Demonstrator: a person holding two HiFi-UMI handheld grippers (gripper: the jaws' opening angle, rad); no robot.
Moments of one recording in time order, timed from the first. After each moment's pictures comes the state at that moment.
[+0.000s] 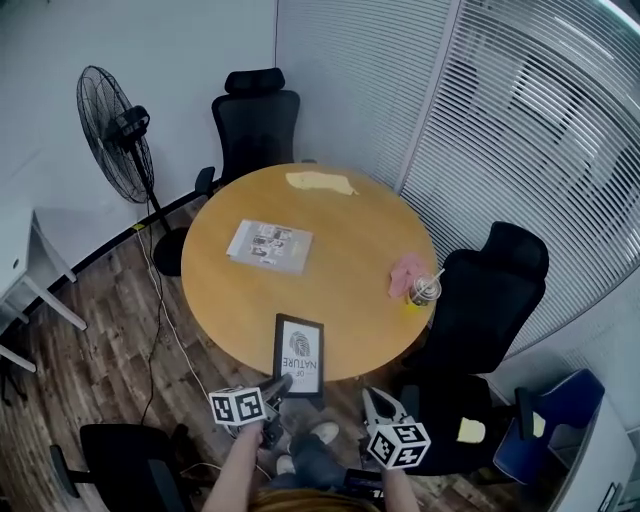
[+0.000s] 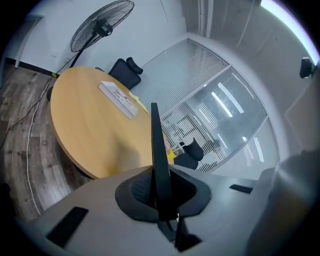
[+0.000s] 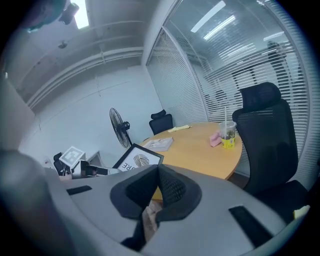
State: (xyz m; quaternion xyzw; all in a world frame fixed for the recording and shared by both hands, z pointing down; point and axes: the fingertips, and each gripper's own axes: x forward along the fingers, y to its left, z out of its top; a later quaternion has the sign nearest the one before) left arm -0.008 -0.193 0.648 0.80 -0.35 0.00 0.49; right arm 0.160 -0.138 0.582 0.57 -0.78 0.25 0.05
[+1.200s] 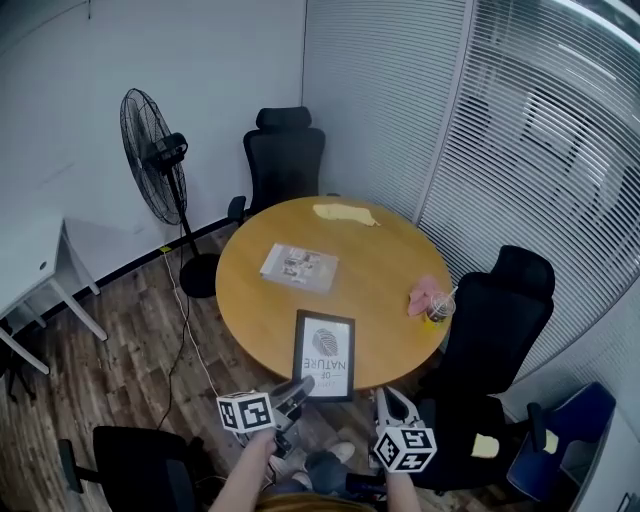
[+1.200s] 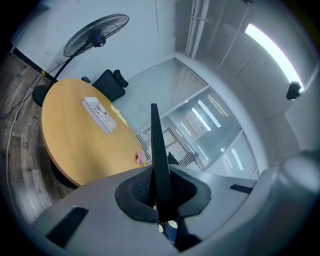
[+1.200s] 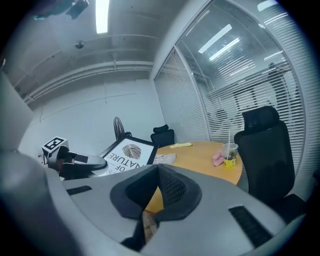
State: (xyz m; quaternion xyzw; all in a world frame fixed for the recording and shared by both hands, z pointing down) left arm -0.031 -0.149 0.531 0.83 -0.28 -0.11 0.46; right arm 0.126 -0.117 0.523 0.61 -0.78 0.15 0.02
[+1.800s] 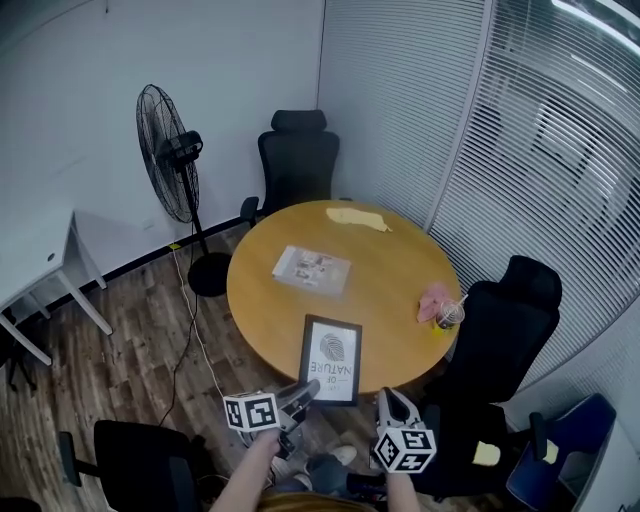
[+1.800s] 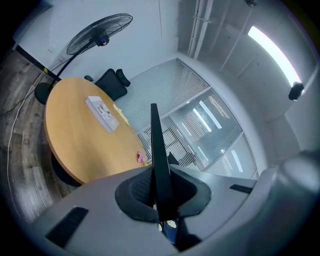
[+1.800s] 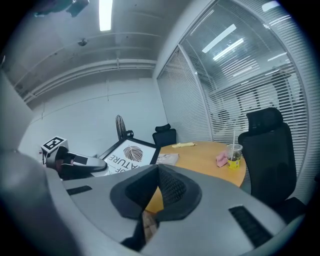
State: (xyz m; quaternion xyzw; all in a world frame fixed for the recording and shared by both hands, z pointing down) left arm -0.044 -0.147 0.540 0.83 -0.28 -0.12 0.47; right arm 0.106 -0.124 0.524 0.60 -0.79 0.14 0.03
